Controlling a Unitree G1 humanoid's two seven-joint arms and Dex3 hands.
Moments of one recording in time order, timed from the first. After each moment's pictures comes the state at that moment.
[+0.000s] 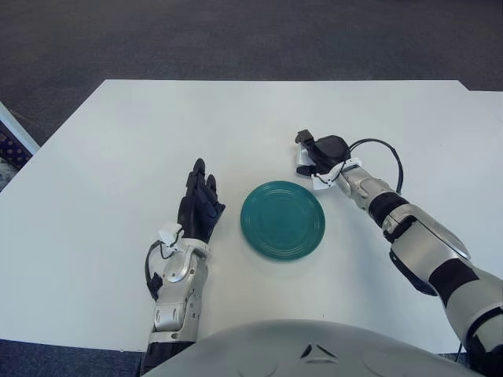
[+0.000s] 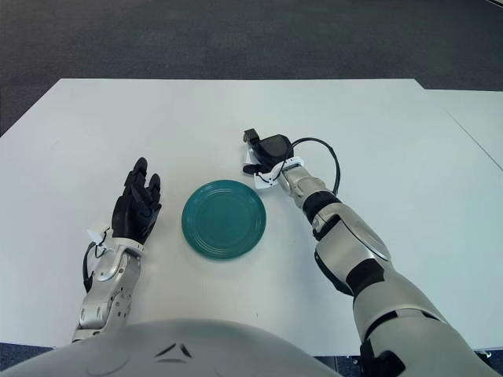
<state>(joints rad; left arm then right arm) 0.28 -0.11 -0.06 -0.20 -0.26 -0.05 -0.01 -0.78 -0.29 0.78 1.14 -0.85 -0.24 -0.46</state>
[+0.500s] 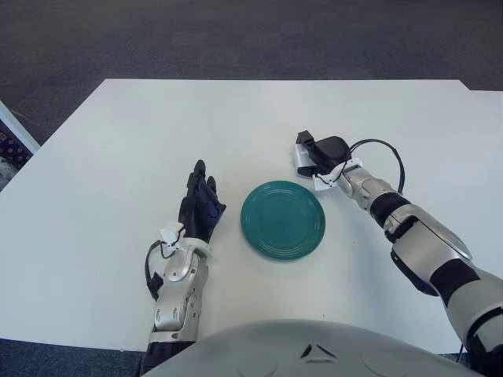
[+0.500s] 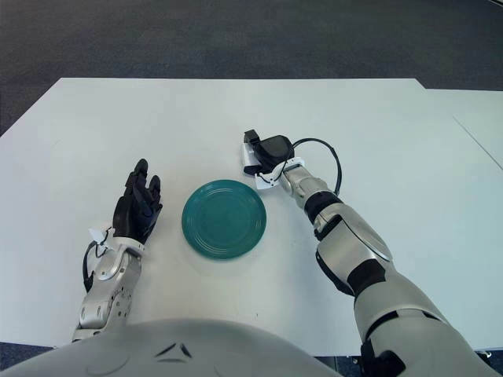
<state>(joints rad) 0.28 -0.11 -0.06 -0.20 -0.25 -0.02 0.01 -0.78 -0.29 0.77 1.14 -0.85 -0.27 -0.46</state>
